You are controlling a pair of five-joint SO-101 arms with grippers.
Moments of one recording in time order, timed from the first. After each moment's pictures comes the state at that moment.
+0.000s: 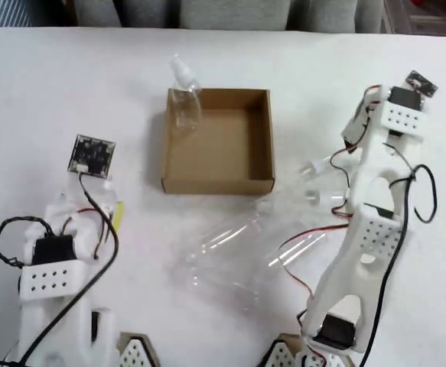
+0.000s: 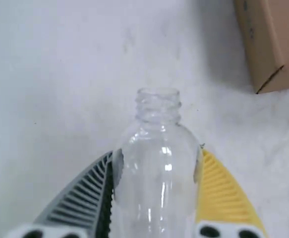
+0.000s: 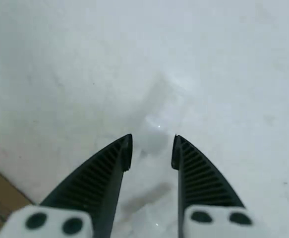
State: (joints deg) left arm -14.7 -54.7 69.7 48.3 -17.7; right arm 15.2 47.8 -48.3 88.6 -21.7
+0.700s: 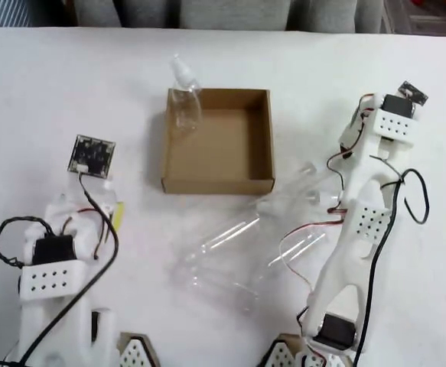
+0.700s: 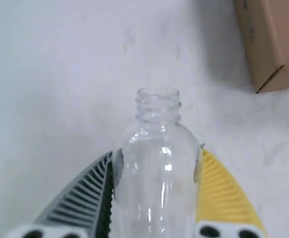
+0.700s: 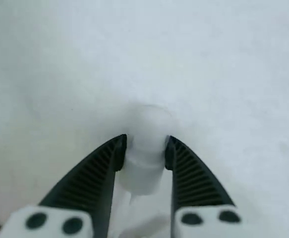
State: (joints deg) left arm -14.7 -54.7 69.7 48.3 -17.7; right arm 15.6 64.5 -68.0 93.8 -19.9
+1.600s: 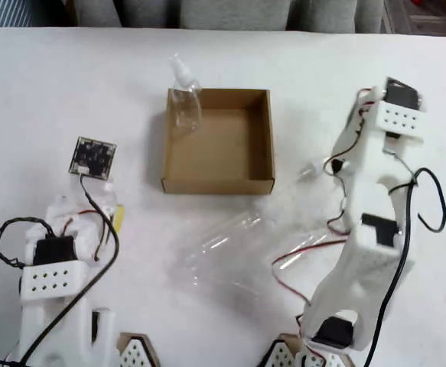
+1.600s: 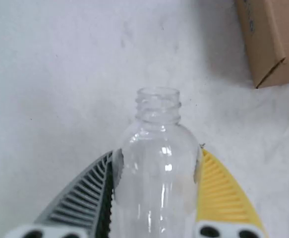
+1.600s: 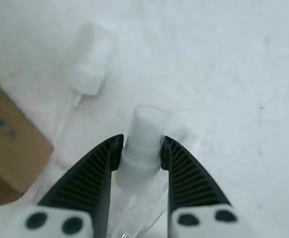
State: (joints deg) left arm -14.7 -54.8 70.6 48.3 -17.7; right arm 10.8 24.3 -23.9 97.5 -10.9
